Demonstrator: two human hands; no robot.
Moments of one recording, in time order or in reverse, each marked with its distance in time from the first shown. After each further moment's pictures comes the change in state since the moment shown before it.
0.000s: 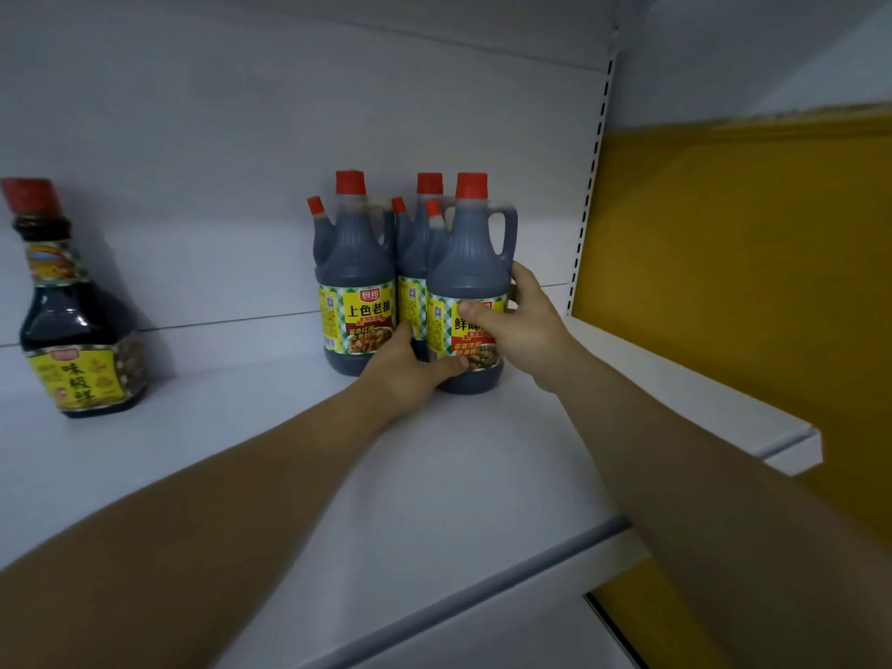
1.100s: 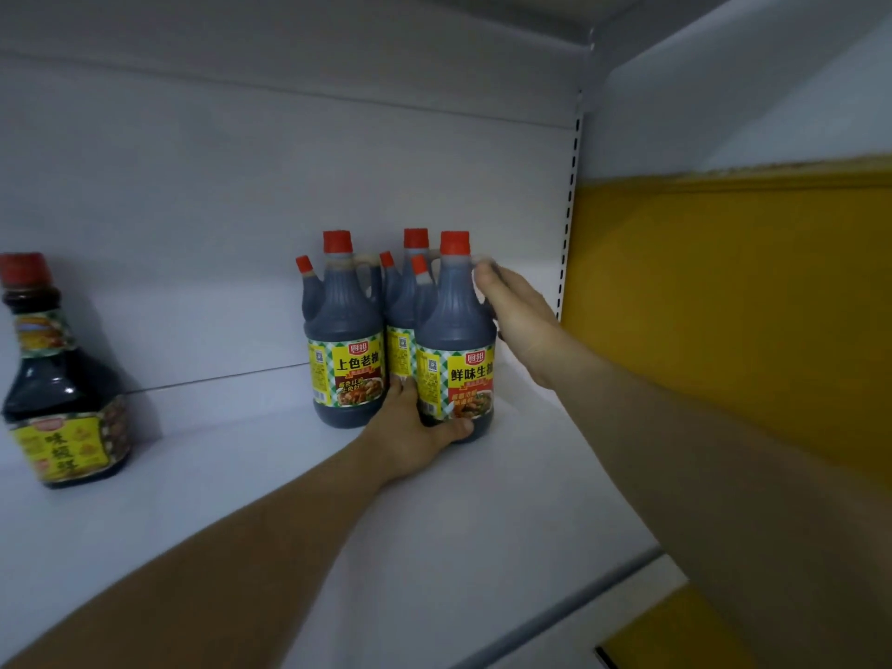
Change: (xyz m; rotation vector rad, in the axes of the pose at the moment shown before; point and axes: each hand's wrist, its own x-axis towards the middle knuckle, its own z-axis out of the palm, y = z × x) left_hand 0.000 -0.002 0.004 0.268 -0.112 -0.015; right_hand 0.016 -0.053 -0.013 -0.043 0.010 0.034
